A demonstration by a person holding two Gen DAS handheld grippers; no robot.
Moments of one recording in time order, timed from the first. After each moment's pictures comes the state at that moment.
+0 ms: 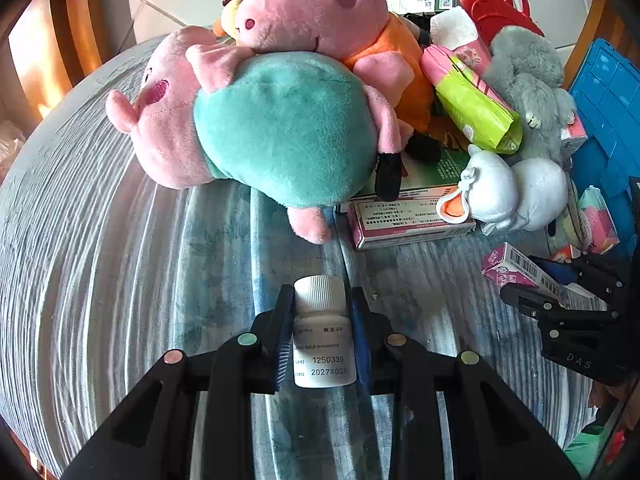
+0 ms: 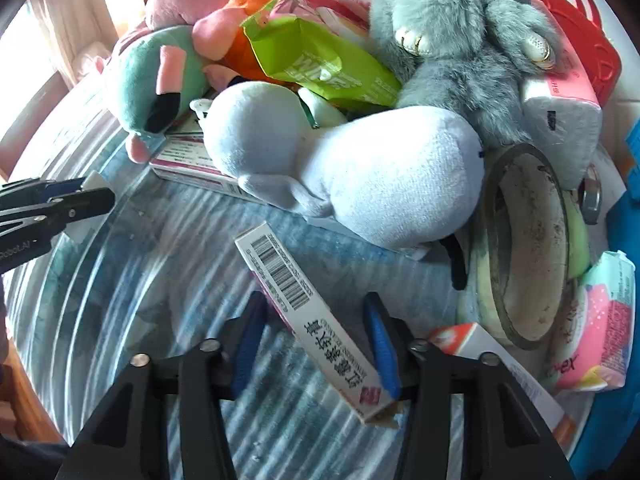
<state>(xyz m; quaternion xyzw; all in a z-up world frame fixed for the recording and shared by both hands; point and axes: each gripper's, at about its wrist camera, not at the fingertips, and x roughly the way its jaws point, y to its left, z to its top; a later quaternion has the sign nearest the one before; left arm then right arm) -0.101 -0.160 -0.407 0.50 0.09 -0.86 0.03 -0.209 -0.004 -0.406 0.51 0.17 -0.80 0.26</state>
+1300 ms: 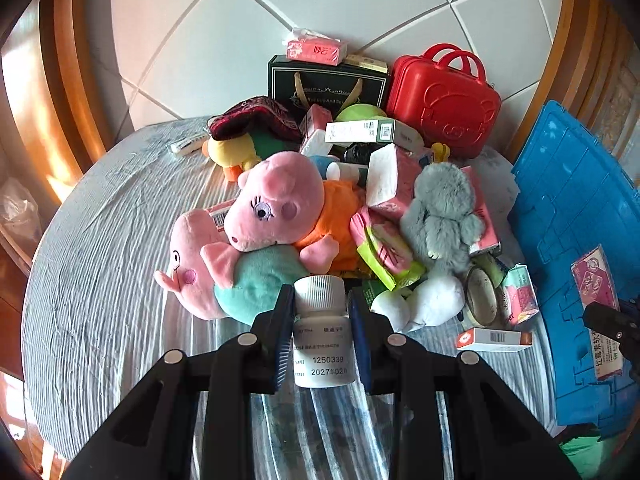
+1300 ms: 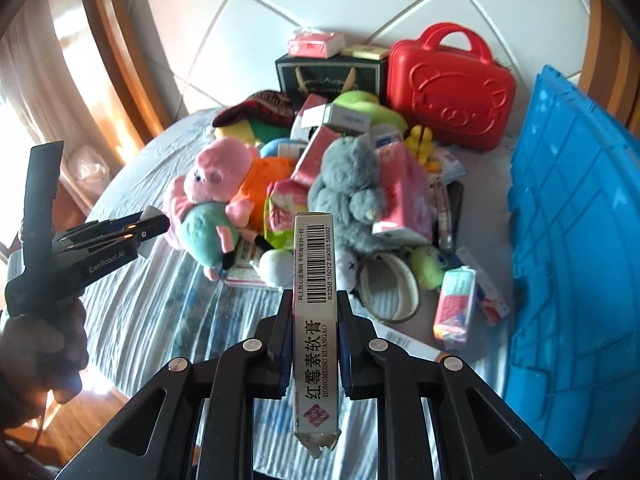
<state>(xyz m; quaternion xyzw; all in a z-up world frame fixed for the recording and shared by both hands) -0.142 -0.170 -0.243 0.43 0.07 -0.90 0.01 -0.156 0.057 -0.188 0.46 0.05 -0.86 0.20</state>
